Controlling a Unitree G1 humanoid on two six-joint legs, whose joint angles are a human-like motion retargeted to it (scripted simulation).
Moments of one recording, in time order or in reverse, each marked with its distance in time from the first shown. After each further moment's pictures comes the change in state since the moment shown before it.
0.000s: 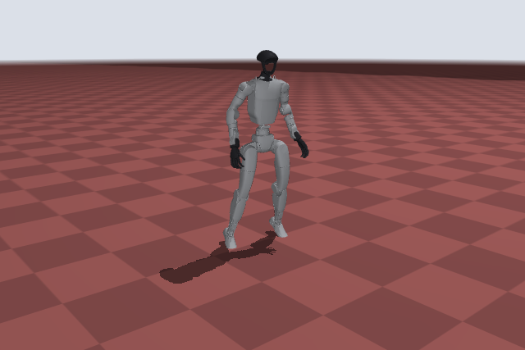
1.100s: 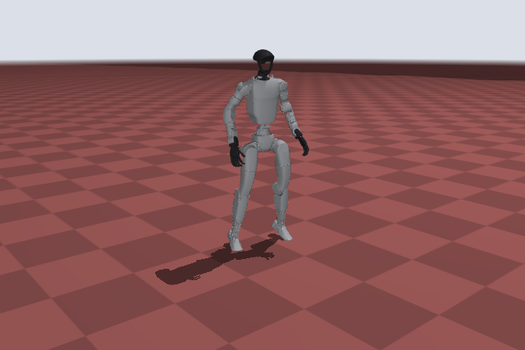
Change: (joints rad) left arm 0.031 0.041 -0.116 -0.136 0.006 -0.036 -0.065; right arm 0.047 -0.092 0.009 -0.141 0.009 -0.010 -0.023; waist -0.030 0.014 -0.087; left_leg -0.081 -0.015 0.104 -0.086 0.026 -0.004; right_leg -0.022 0.006 0.017 -0.163 0.075 0.074
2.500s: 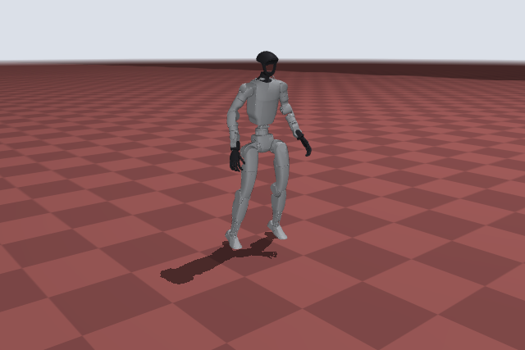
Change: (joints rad) left arm -0.184 0.019 -0.041 -0.030 0.072 0.029 0.037; right arm -0.065 0.073 0.050 0.197 -0.007 0.038 -0.075; waist 0.042 0.018 0.187; left_leg 0.043 -0.039 -0.138 0.123 -0.191 0.020; right_leg 0.084 0.034 0.016 0.116 -0.197 -0.094
